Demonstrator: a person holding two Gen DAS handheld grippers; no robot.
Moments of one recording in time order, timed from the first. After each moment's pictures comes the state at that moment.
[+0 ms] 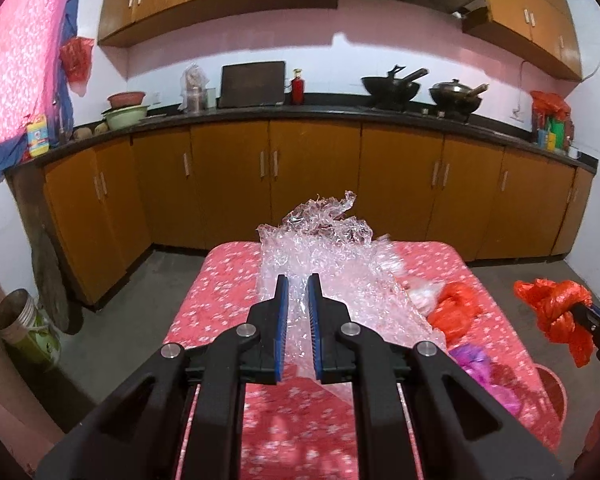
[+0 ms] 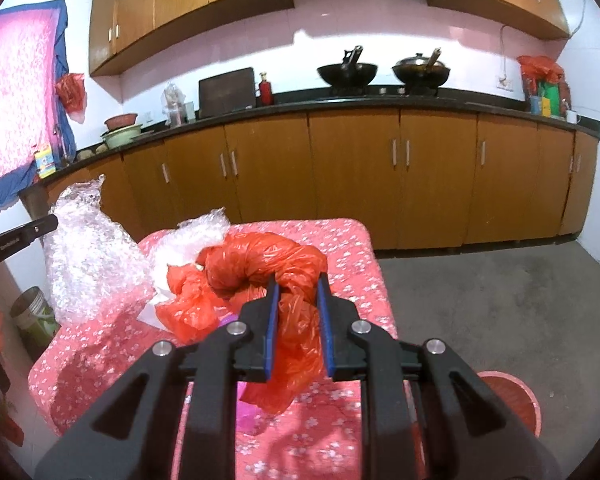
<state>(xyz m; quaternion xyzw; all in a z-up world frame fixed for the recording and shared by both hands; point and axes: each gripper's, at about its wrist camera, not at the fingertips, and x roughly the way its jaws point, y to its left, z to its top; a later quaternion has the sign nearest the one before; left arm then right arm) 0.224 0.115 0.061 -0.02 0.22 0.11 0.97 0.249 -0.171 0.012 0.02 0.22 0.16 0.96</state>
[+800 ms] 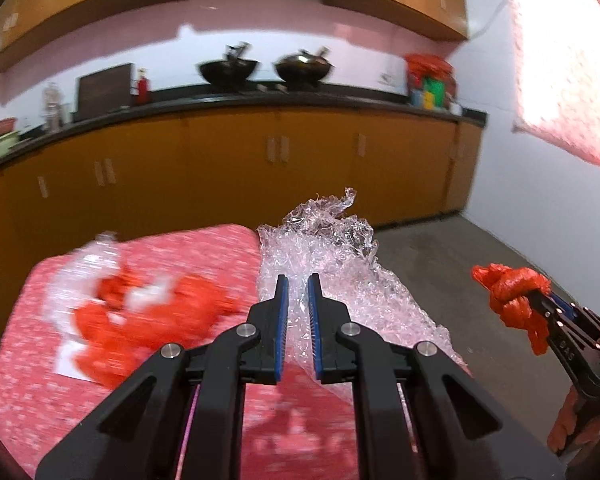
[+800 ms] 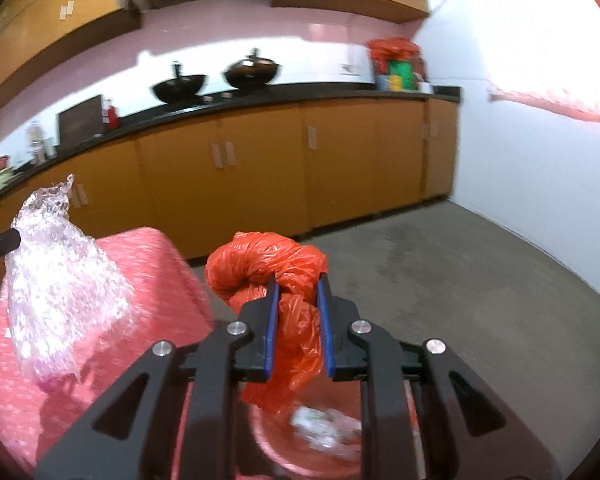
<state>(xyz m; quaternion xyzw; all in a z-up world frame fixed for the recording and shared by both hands) 0.272 -0.141 0.027 0.02 0.25 -0.11 0.96 0.225 -0.400 -0.025 0.07 0.23 -0.09 0.97</state>
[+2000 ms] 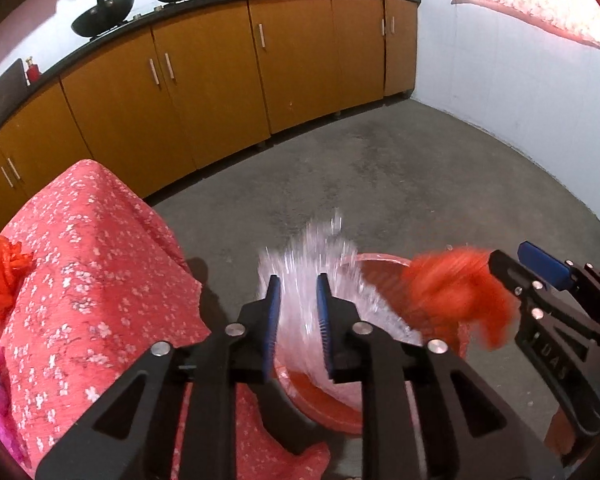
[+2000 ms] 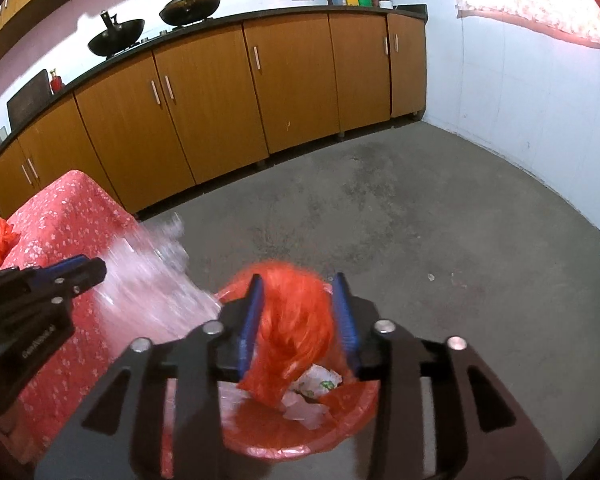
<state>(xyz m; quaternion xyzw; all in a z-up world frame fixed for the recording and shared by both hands) 0.313 -0.324 -0.110 0.14 0.37 -0.19 0.90 0.265 -0.482 -0.161 0.12 0.33 -0.13 0.93</state>
